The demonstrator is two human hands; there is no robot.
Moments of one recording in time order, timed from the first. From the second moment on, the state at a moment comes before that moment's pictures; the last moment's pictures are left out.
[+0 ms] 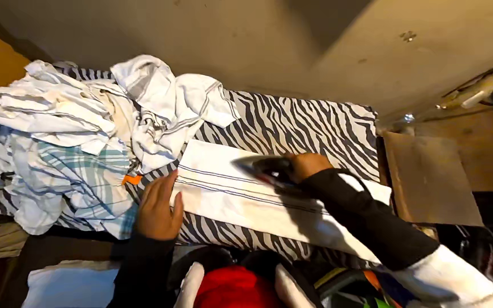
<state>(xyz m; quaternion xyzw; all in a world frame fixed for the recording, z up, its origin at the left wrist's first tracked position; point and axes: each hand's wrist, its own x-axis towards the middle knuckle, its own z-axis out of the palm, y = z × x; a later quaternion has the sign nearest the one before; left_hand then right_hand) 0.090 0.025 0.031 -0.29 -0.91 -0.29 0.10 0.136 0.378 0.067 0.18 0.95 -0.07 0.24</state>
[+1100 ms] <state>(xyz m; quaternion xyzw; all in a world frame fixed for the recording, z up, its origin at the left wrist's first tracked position) 0.016 0.080 -0.070 -0.34 -0.93 -0.13 -0.01 0.274 0.536 0.050 0.11 0.98 -0.06 0.15</state>
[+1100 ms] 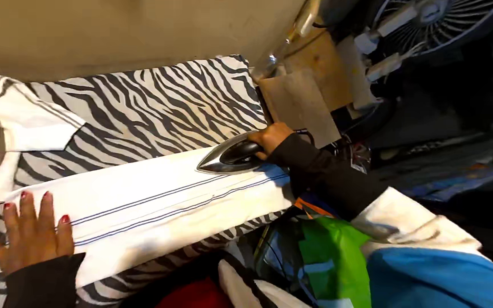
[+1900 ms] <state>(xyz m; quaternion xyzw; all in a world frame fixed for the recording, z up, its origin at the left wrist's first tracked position) 0.023 0.047 -0.034 -0.07 -0.96 -0.25 -0.06 0.265 0.374 0.082 0.46 0.83 -0.19 0.24</state>
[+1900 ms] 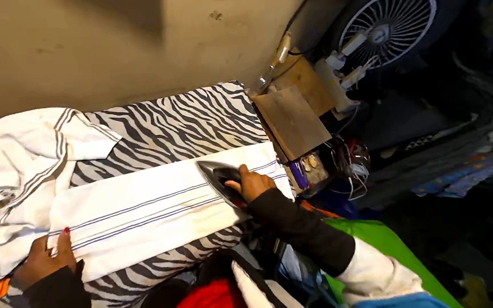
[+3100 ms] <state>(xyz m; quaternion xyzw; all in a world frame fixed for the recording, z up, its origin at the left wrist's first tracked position) 0.042 0.006 -0.032 -0.13 -0.96 -0.22 -0.06 0.350 0.387 0.039 0.23 0.96 -0.09 0.09</state>
